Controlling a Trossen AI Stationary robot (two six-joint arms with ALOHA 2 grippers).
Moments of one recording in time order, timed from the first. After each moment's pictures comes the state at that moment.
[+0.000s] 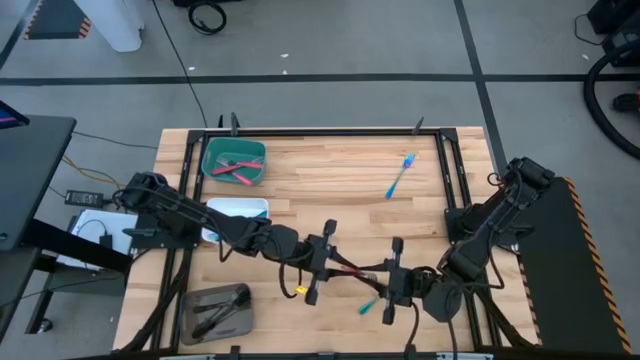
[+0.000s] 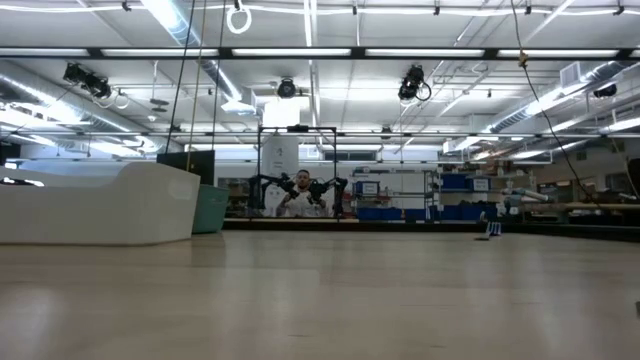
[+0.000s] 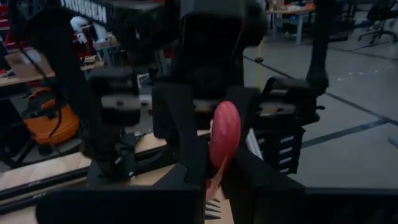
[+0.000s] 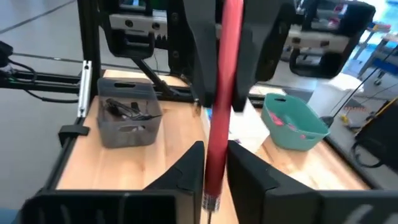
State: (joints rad) left arm -0.36 1.70 1.34 0.29 -0.13 0.12; right arm 0.81 1.50 1.14 -0.07 1.00 0.17
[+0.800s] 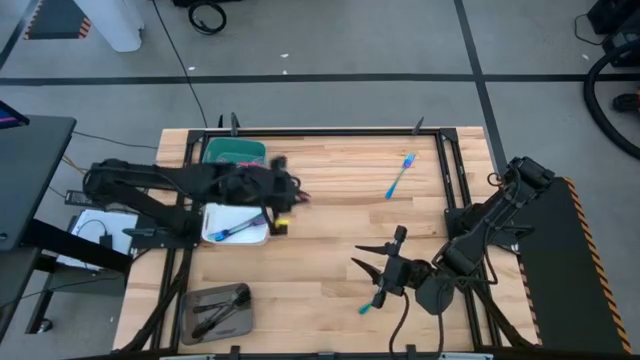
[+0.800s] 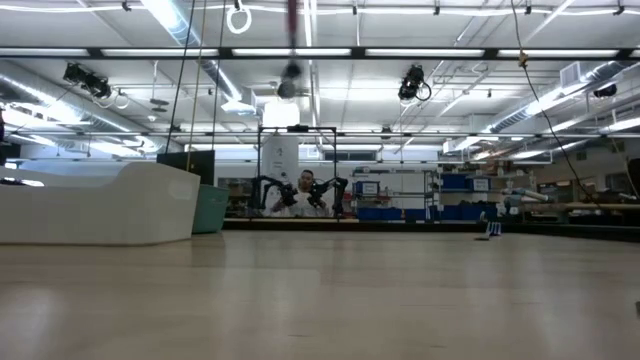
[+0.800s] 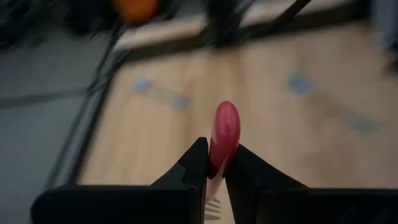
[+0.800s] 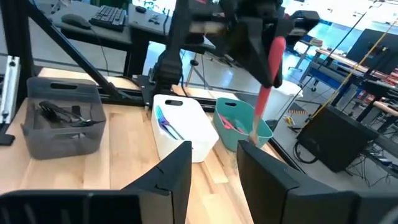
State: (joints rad) left arm -0.11 1.36 1.34 -0.52 -0.26 0.12; right arm 0.77 1.50 1.14 -0.07 1.16 0.09
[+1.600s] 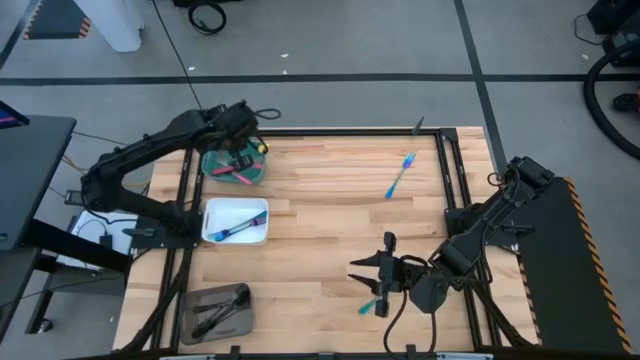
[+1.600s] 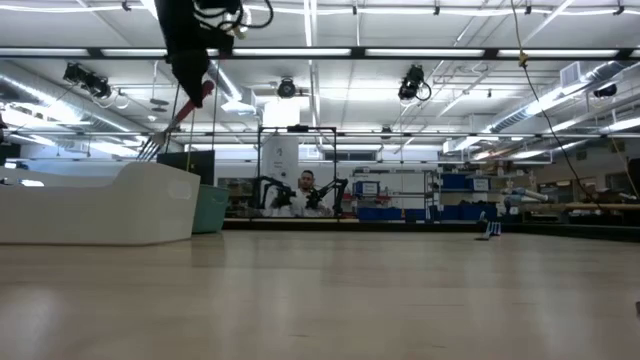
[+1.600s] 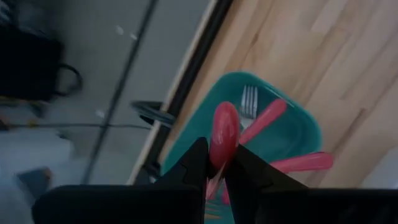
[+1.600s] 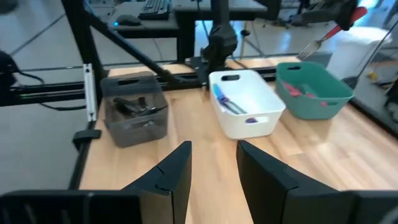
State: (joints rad) left arm 0.52 1.32 1.34 -1.14 -0.46 0.19; right arm 0.74 1.50 1.14 -0.14 0.89 0.40
